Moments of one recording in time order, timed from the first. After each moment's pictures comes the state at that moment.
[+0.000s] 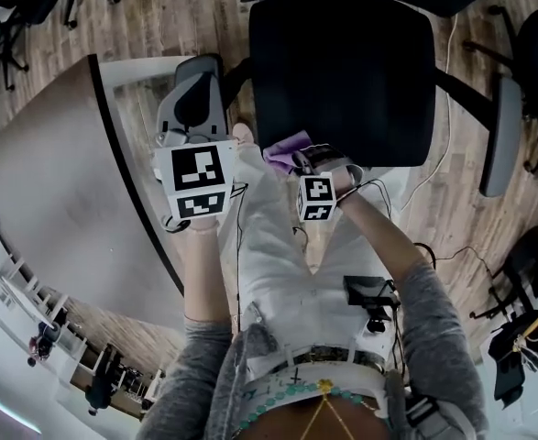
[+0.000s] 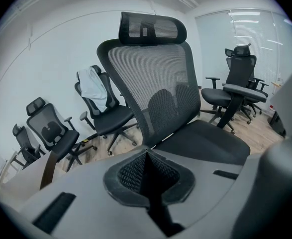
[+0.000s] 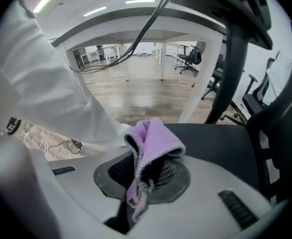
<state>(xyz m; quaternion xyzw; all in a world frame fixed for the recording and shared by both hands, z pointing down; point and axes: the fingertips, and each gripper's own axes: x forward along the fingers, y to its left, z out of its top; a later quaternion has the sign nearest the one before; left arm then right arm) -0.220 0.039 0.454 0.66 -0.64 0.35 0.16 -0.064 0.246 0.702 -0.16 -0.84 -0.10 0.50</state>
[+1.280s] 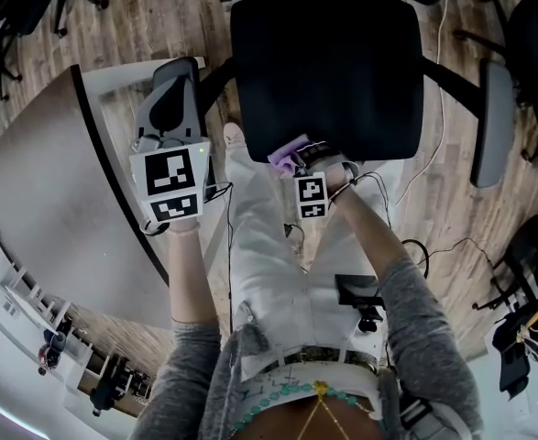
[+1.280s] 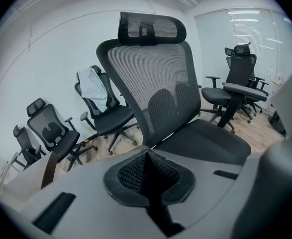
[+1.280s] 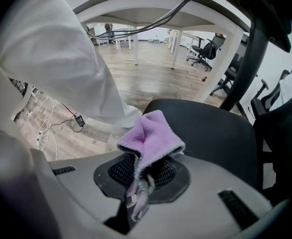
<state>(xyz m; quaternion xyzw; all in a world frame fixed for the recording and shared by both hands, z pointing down) -0.222 0.039 0.451 0.66 -0.64 0.36 0.16 -0.021 0.252 0.739 -0.19 -0.80 -0.17 0.55</state>
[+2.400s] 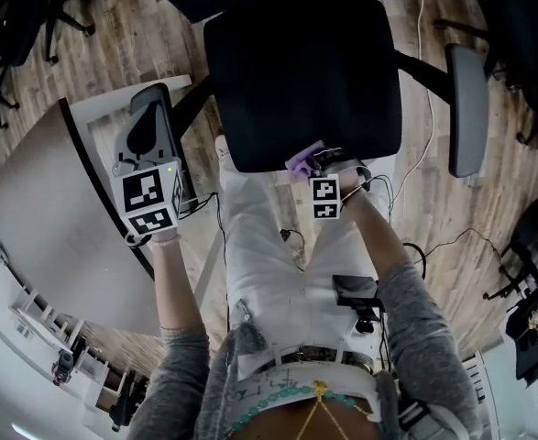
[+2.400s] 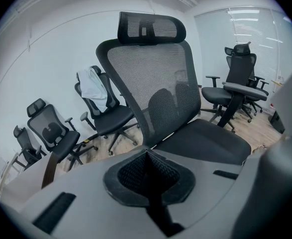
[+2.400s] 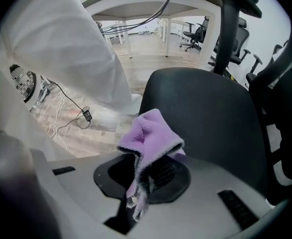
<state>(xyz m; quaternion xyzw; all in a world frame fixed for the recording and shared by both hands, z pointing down) -0.217 0.041 0.449 0.66 -0.64 0.36 0.16 0.072 0.233 0.747 -0.16 -0.78 -0.11 0.60</state>
